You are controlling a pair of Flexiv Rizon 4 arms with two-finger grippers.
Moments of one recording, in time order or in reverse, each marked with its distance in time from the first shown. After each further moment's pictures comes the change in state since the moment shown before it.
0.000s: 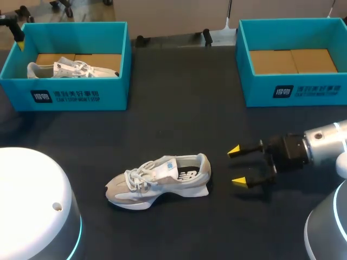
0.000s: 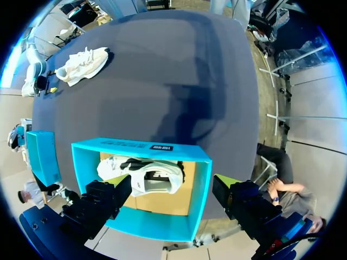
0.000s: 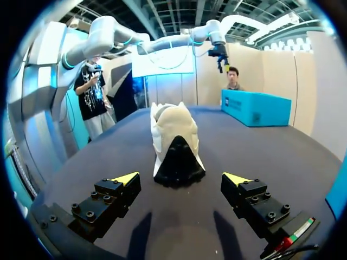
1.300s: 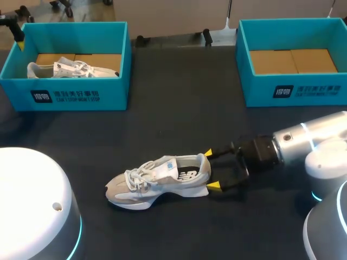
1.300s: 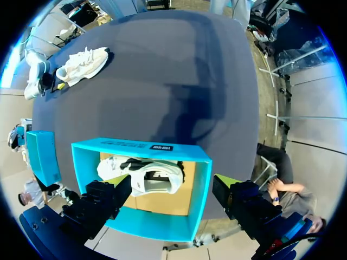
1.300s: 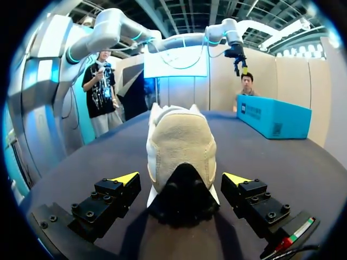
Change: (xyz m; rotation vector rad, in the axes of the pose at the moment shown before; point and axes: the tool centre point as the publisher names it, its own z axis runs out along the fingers) left arm 0.000 0.000 0.000 0.000 0.000 0.000; right arm 0.005 0.018 0.068 -0.038 0.081 -0.067
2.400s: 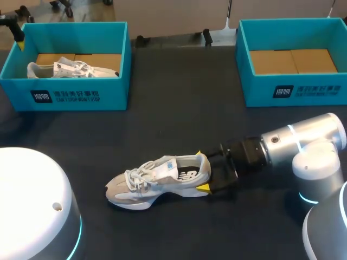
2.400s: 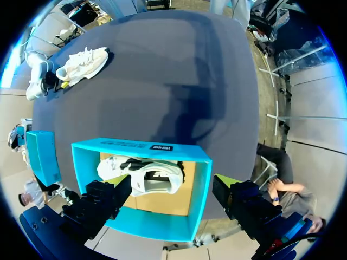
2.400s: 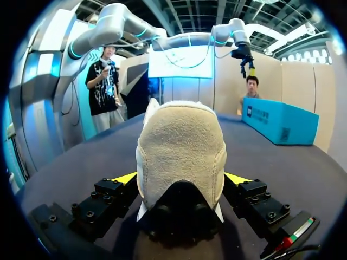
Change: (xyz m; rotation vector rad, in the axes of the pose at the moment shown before) left arm 0.000 0.000 0.000 0.000 0.000 0.000; right arm -0.003 0.002 0.030 -0.013 0.023 -0.037
